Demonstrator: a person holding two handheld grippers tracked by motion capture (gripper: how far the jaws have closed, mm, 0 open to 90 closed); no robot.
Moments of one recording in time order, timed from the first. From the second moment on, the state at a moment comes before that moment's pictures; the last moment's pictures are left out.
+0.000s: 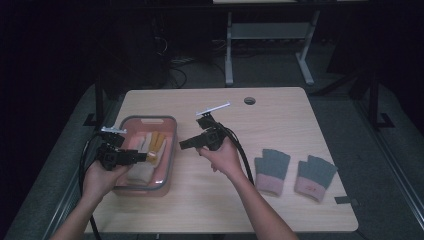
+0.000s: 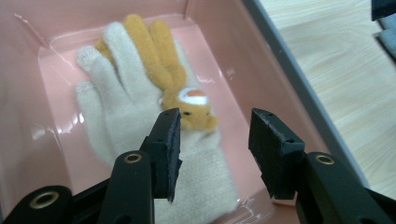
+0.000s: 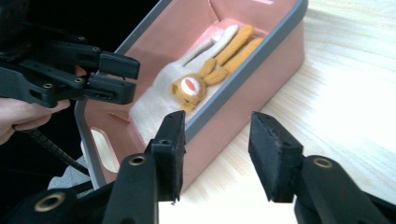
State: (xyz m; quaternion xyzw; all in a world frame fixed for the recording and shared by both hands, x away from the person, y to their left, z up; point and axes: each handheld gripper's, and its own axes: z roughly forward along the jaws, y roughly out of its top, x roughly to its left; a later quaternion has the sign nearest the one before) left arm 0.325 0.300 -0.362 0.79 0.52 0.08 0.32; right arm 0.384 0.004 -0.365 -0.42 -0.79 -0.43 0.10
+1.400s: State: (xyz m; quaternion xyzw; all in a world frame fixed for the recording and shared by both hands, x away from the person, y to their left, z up) left arm 0.313 0.218 -0.343 0.81 0.45 0.09 0.38; right arm 0.370 -0.084 -0.359 -0.45 -0.79 -0.42 0.05
